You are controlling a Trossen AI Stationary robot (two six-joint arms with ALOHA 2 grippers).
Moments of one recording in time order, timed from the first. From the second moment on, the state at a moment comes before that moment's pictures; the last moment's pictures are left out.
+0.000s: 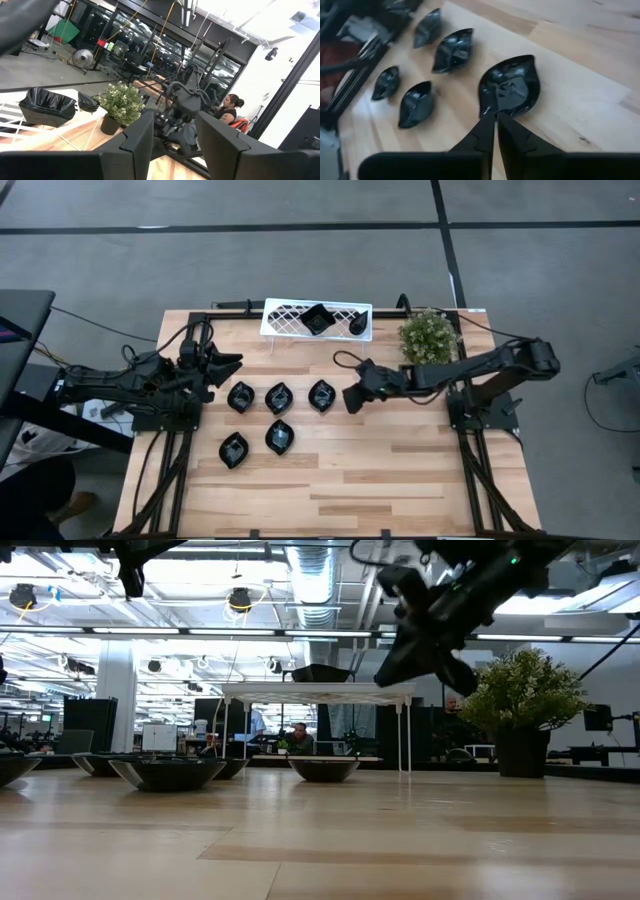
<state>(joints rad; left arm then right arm) -0.09 0.51 0.40 0.17 -0.30 -0.43 0.04 1.37 0.77 -0.06 0.21 0.90</state>
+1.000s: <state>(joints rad) -0.09 0.51 0.40 0.17 -0.30 -0.42 0.02 1.68 0.91 -0.08 0.21 1.18</state>
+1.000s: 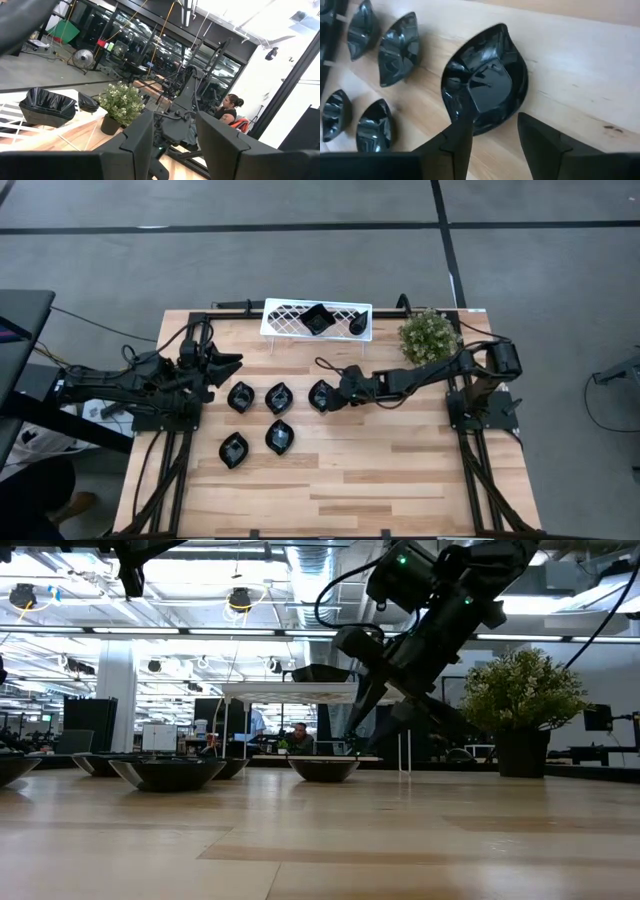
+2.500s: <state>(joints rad) -0.09 0.53 0.40 0.17 -0.30 -0.42 -0.03 1.81 0.91 0.05 0.18 1.28</state>
